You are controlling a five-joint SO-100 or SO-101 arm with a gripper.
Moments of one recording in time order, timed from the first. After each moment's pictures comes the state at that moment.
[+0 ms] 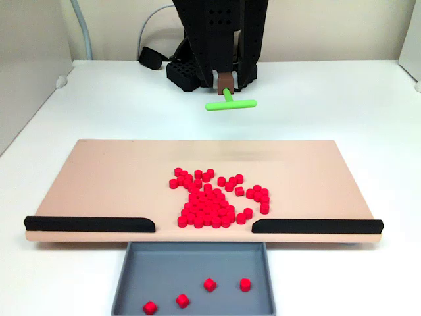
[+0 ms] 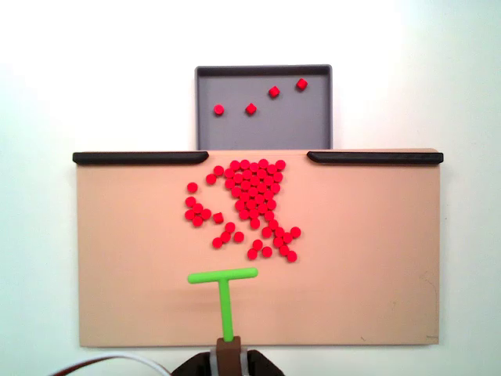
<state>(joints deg) -1.9 106.8 105.5 83.8 -89.8</state>
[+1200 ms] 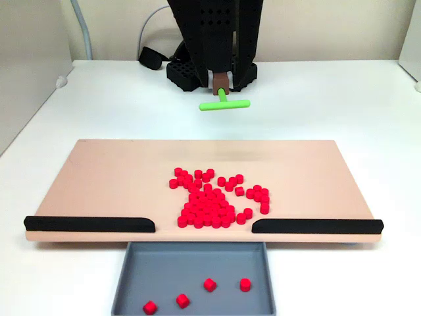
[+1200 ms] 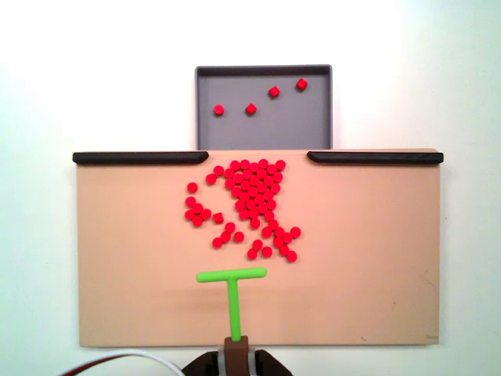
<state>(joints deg) -0.9 106.8 105.5 83.8 -90.2</state>
